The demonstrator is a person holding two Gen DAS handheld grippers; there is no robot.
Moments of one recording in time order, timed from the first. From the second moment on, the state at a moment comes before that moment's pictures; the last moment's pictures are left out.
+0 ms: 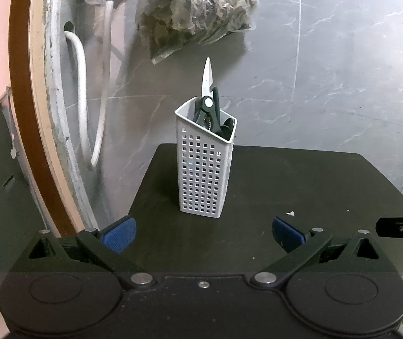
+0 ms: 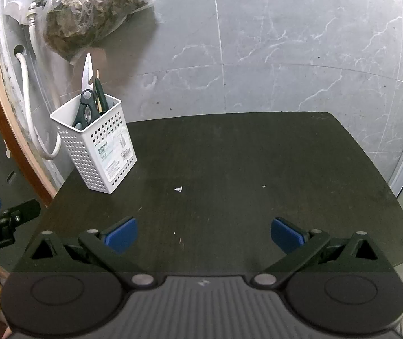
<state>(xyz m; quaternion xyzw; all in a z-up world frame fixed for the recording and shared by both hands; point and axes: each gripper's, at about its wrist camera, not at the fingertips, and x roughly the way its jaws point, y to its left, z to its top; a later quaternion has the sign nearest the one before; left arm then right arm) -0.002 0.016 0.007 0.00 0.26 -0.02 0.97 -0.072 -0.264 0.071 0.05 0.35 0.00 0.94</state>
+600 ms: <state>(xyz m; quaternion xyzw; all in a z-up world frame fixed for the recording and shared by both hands) -0.007 0.016 0.010 0.00 0.25 -0.01 0.97 -0.074 -0.263 0.071 0.05 0.35 0.00 0.94</state>
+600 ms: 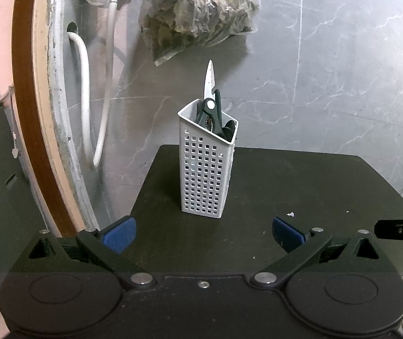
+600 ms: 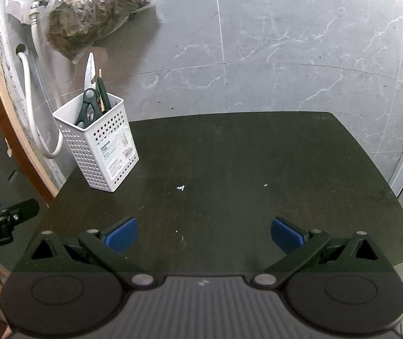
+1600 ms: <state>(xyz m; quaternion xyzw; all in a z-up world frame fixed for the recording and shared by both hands) -0.008 0.008 0.011 0.00 0.25 -0.02 0.97 -0.070 -0.267 0.069 0.06 0.35 0.01 0.93</state>
